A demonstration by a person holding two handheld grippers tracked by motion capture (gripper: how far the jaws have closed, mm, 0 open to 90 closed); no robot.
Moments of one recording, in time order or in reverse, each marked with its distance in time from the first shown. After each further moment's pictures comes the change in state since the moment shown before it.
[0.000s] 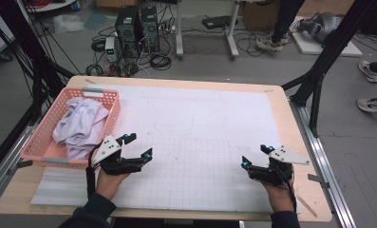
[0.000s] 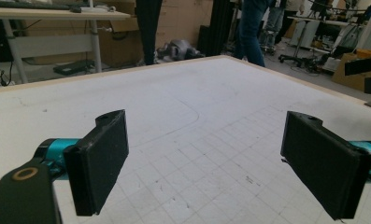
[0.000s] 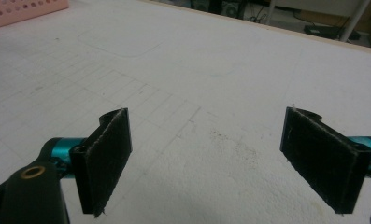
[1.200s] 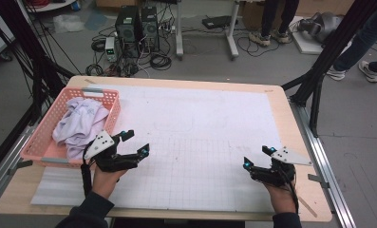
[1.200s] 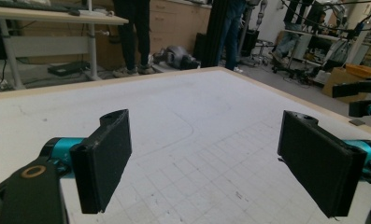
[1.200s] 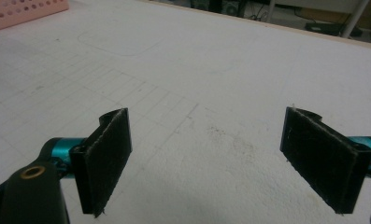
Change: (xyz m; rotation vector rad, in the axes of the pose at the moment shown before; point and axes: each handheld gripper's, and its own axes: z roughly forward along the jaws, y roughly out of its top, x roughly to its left) left arm 0.003 0.023 -0.011 -0.032 -0.017 -0.046; right arm -0.005 -0.003 -0.003 -0.001 0.004 0.013
